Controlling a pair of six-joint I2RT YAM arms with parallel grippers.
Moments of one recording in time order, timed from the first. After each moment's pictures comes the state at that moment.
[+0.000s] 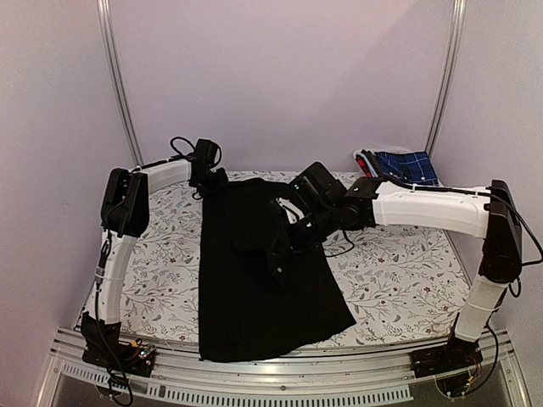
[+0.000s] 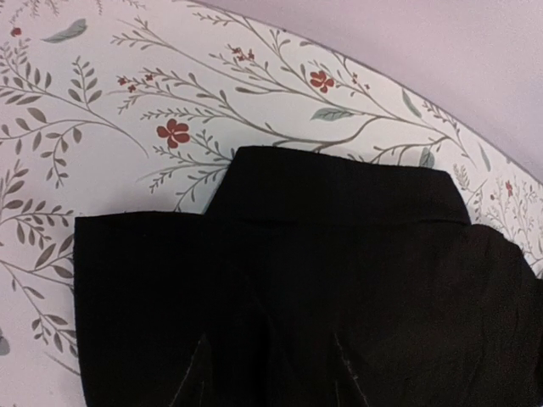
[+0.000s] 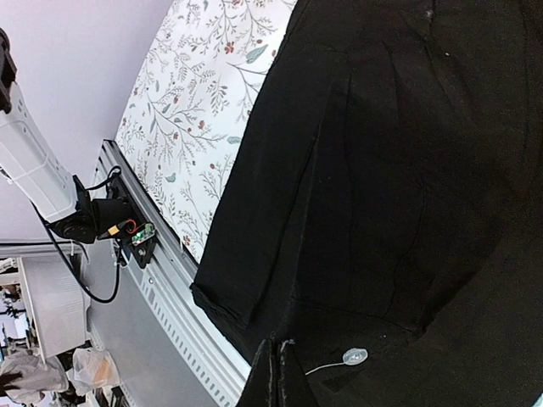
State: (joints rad) left arm -0.31 2.50 2.11 -0.48 -0.03 -0.58; right arm 0.96 1.78 1.45 -0.55 -0.37 0.59
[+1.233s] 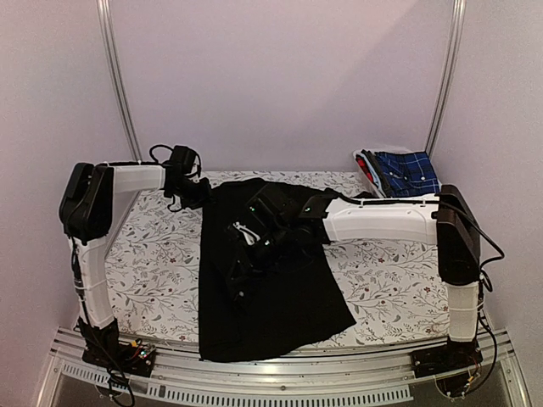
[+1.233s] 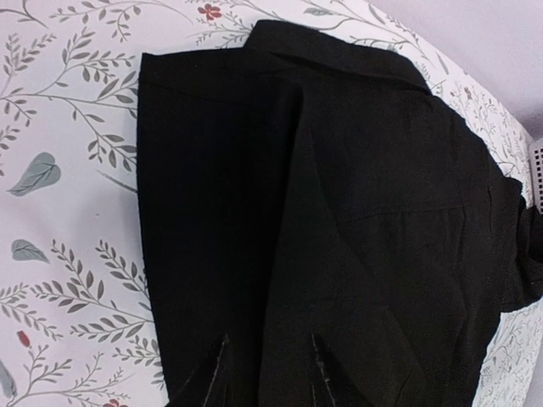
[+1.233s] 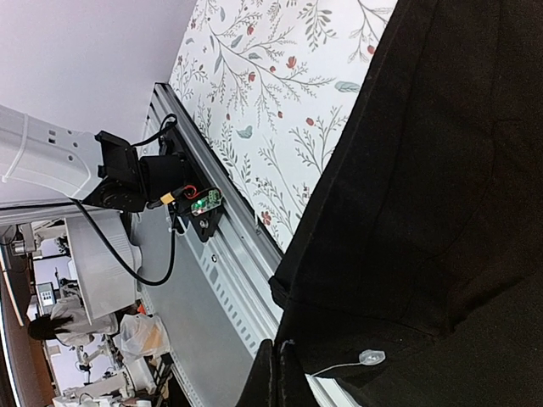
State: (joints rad) left arm -0.28 2.10 1.53 -0.36 0.14 -0.53; right arm 1.08 2.06 1.66 -0.47 -0.59 0.72
